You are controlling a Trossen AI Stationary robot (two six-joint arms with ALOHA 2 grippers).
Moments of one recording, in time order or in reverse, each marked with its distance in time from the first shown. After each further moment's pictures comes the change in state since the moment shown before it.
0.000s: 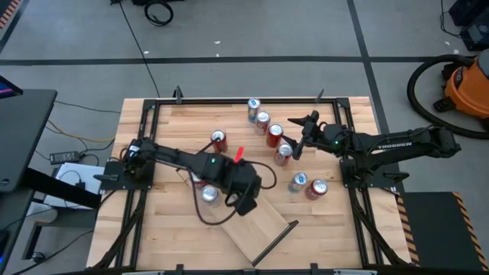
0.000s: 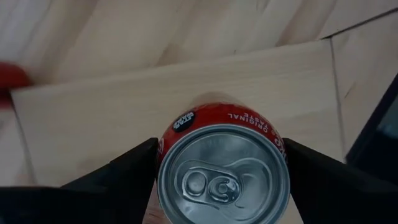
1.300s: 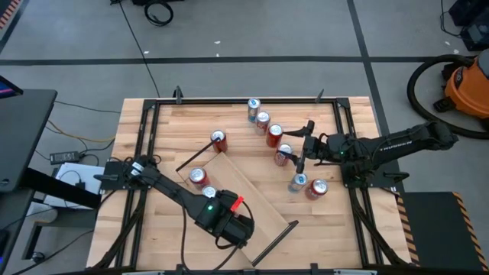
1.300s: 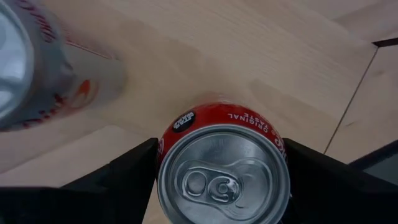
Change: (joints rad) left arm -0.241 0.104 -0.001 -0.060 -0.092 -0.831; right arm 0.190 0.000 0.000 0.042 -0.010 -0.097
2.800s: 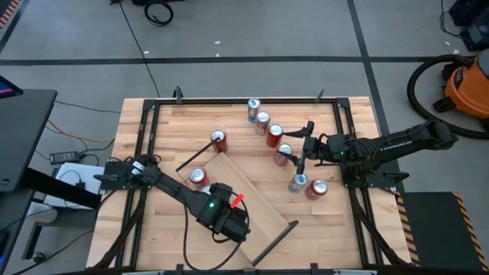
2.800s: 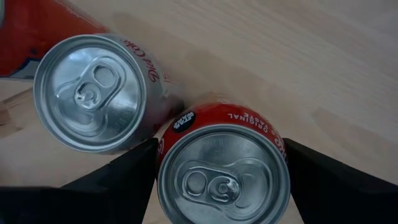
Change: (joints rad) left arm 0.018 0.000 0.000 -0.185 -0.033 -0.015; right arm 0.006 0.000 0.000 -0.002 -0.009 0.005
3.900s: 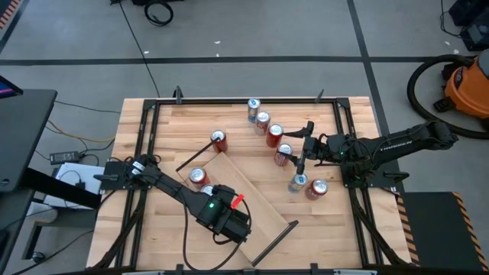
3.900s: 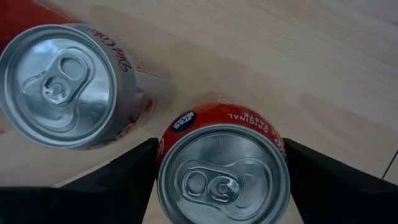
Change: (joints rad) left arm -0.003 0.000 0.000 0.050 0.022 0.054; right arm 0.000 0.000 0.000 -0.006 -0.001 0.004
